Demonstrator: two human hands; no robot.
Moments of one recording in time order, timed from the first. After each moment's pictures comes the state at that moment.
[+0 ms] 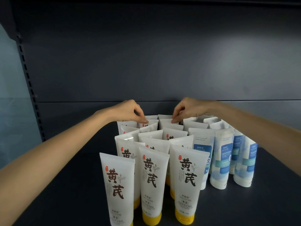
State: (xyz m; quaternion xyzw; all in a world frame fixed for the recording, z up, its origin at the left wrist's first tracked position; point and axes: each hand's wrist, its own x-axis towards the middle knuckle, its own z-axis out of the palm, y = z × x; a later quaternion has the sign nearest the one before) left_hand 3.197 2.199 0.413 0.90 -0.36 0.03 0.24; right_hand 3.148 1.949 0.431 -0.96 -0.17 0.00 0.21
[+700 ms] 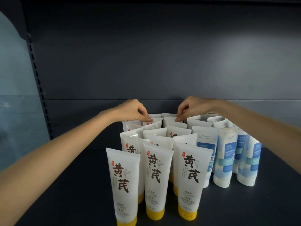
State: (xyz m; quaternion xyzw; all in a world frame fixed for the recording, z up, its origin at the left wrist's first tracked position) left_hand 3.186 2.205 0.409 0.90 -0.36 0.05 0.25; right_hand 3.146 1.950 0.433 -0.97 -0.16 0.01 0.20
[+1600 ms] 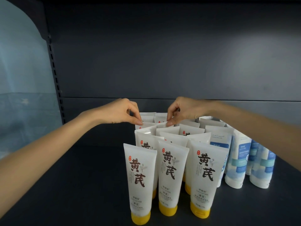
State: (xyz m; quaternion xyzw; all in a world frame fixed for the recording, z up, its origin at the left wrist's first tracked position) left_hand 3.145 2.262 0.415 0.90 -0.36 0.05 0.25; right_hand 3.131 2.010 0.432 -0.93 -0.29 0.03 0.21
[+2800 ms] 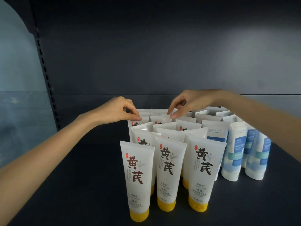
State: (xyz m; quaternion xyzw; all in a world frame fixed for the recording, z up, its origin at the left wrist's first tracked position) left_hand 3.151 2.256 0.404 0.89 -0.34 0.10 0.27; right_hand 3.122 1.989 0.447 -0.95 -0.25 0.04 0.18
